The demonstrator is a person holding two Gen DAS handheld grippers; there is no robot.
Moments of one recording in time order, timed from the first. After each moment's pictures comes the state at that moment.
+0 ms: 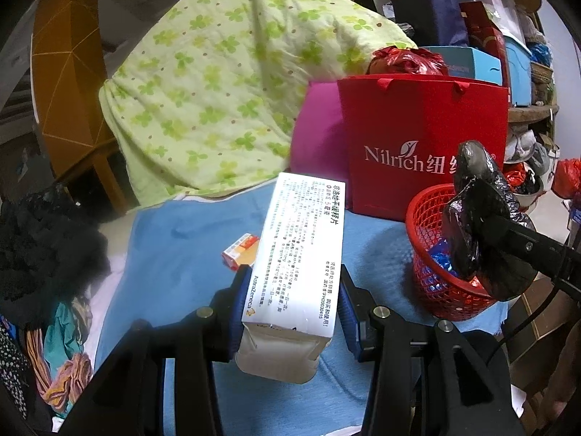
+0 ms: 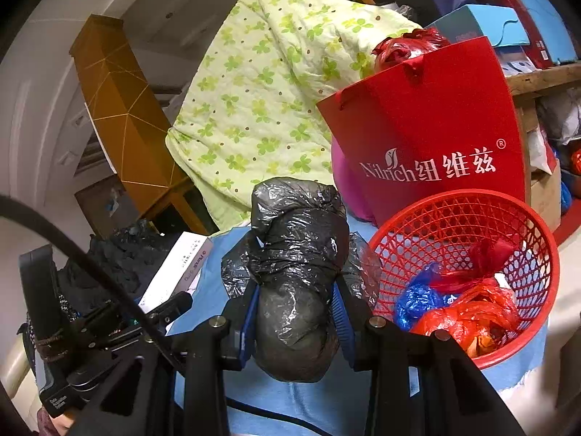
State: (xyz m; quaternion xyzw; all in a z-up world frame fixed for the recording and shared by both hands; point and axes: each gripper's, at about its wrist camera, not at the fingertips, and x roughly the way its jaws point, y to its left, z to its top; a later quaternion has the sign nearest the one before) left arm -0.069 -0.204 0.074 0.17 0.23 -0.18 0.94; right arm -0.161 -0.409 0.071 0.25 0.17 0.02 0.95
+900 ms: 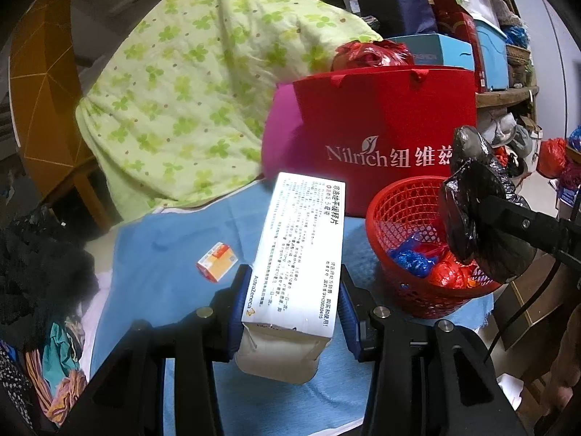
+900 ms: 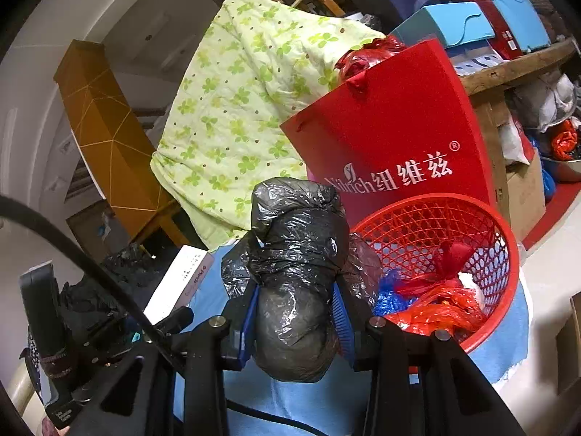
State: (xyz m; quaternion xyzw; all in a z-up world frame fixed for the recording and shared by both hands) left arm -0.088 -0.247 0.071 0.20 0.23 -0.22 0.93; right arm -0.187 -0.452 0.065 0.28 0.15 -0.01 0.95
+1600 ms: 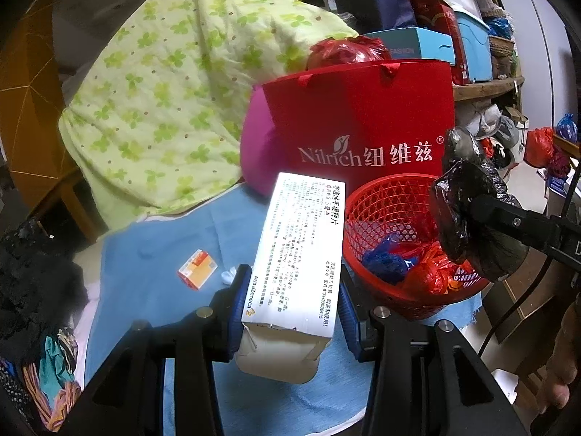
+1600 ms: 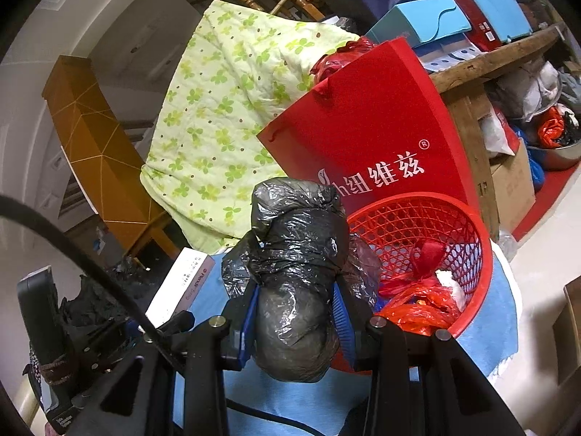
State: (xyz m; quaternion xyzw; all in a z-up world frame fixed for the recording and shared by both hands) left arm -0.095 -0.272 0.068 0.22 0.23 -0.25 0.92; right arm -0.200 -0.475 0.058 0.31 0.15 -0.03 0.94
